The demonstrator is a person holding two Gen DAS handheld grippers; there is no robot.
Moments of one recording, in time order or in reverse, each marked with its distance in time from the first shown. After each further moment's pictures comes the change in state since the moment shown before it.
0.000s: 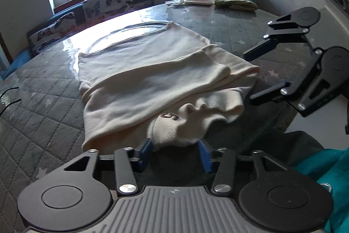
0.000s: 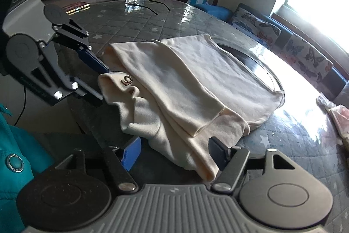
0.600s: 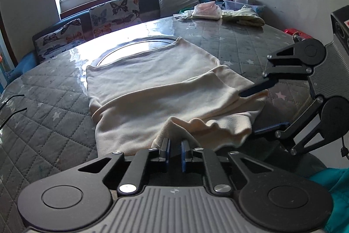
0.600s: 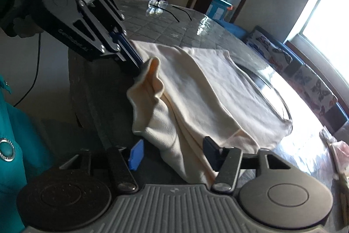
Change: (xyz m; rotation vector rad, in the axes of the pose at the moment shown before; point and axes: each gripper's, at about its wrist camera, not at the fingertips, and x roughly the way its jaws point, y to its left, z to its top) left arm -0.004 0.012 0.018 -0.019 -0.057 0.009; right arm 0.014 0.025 -0.001 -0.180 -0.060 0.004
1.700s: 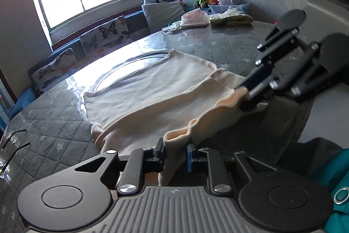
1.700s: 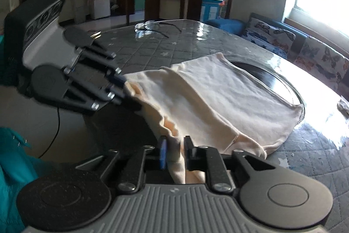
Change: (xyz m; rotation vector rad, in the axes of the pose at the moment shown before) left arm 0.011 -0.002 -0.002 0.165 -0.091 0.021; right arm -0.010 -0.048 0.006 0.248 -0.063 0.131
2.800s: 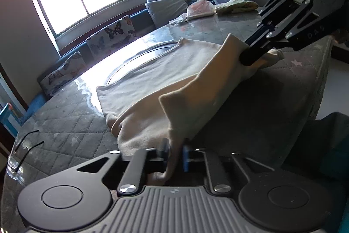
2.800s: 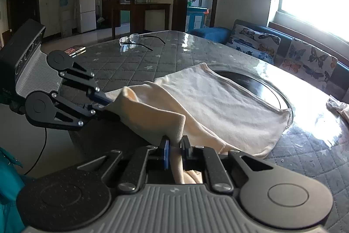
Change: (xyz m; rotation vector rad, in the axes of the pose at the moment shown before) left arm 0.003 0.006 -0.024 0.071 0.010 0.072; right arm -0.002 -0.011 0.008 0.076 -0.067 -0.065
